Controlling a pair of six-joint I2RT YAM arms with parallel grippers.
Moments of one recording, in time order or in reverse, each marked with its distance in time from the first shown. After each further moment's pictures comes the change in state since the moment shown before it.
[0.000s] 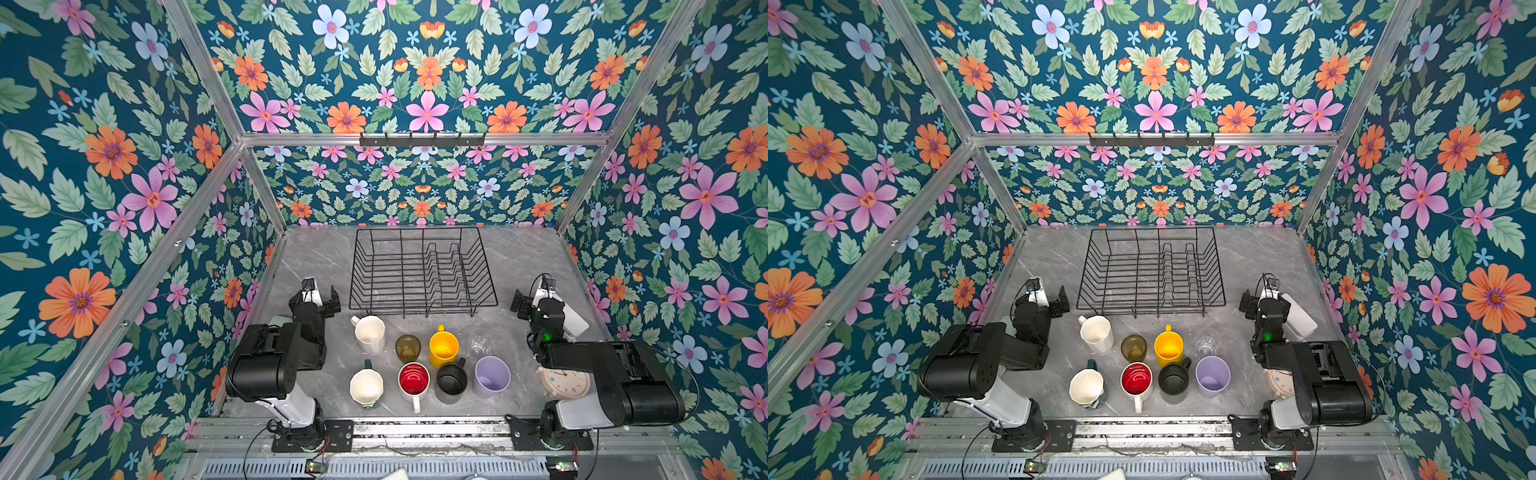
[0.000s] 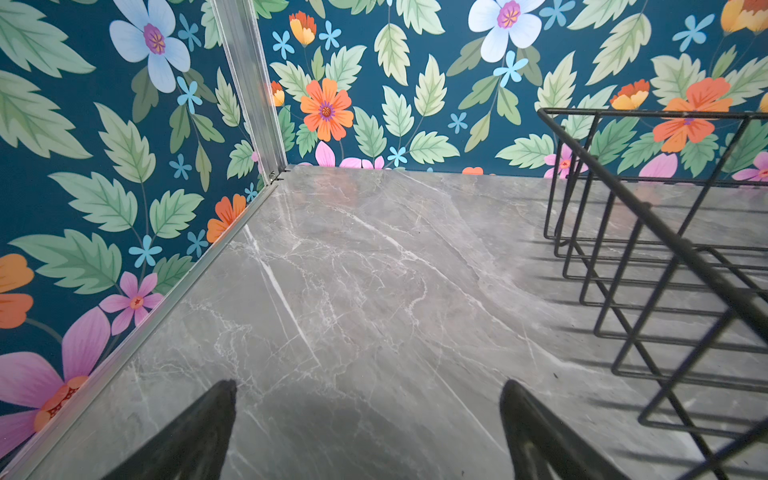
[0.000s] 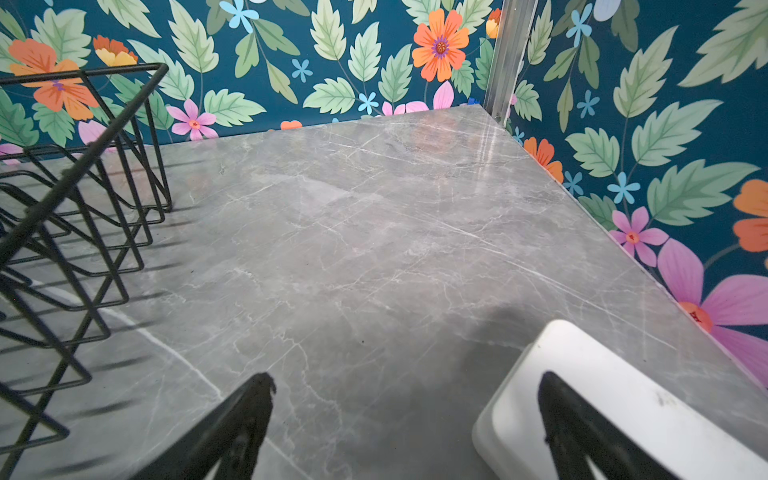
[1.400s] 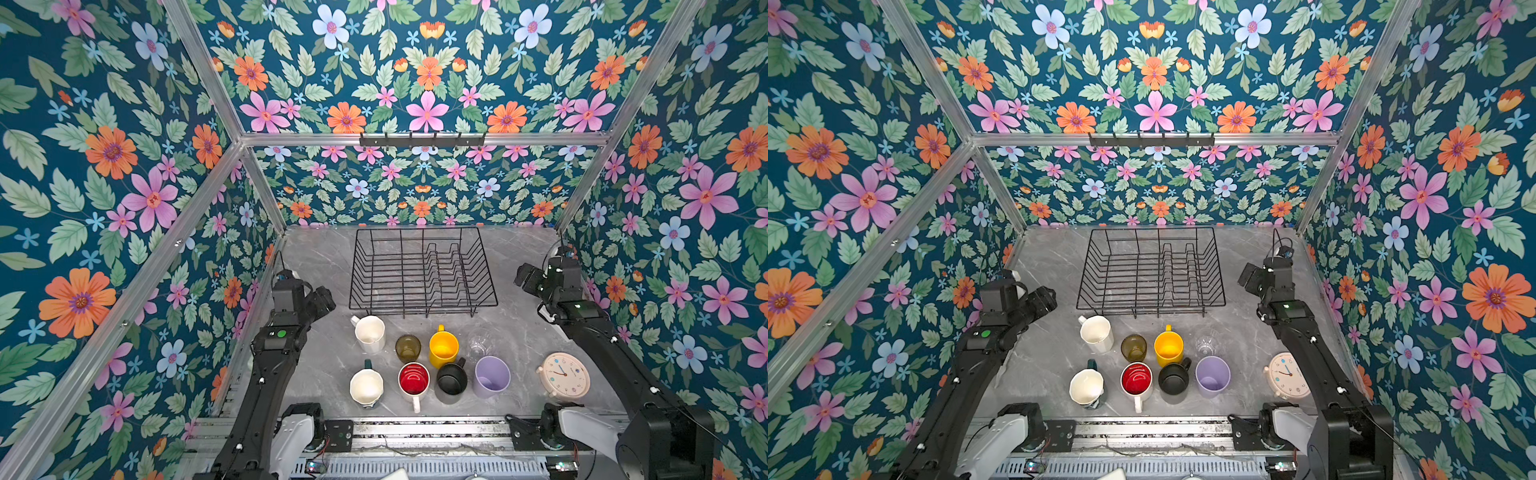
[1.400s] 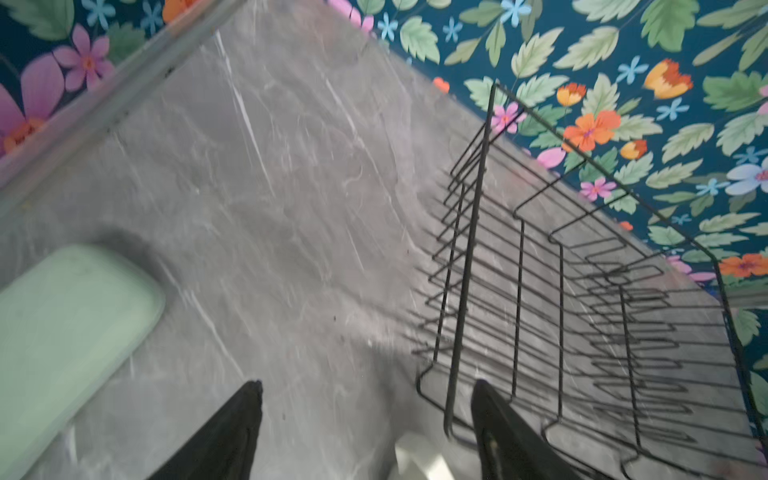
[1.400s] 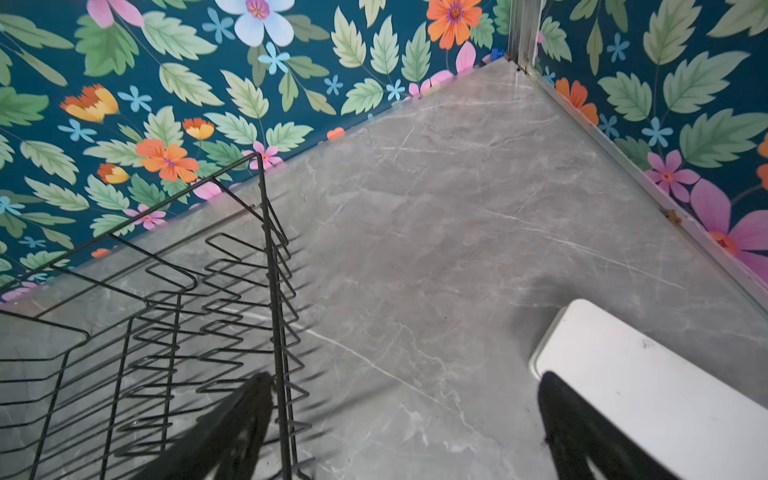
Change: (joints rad) left arm -0.016 -0.742 0.473 -1.709 0.215 -0.517; right arm 0.042 -0.298 0.546 -1.098 -0.100 0.336
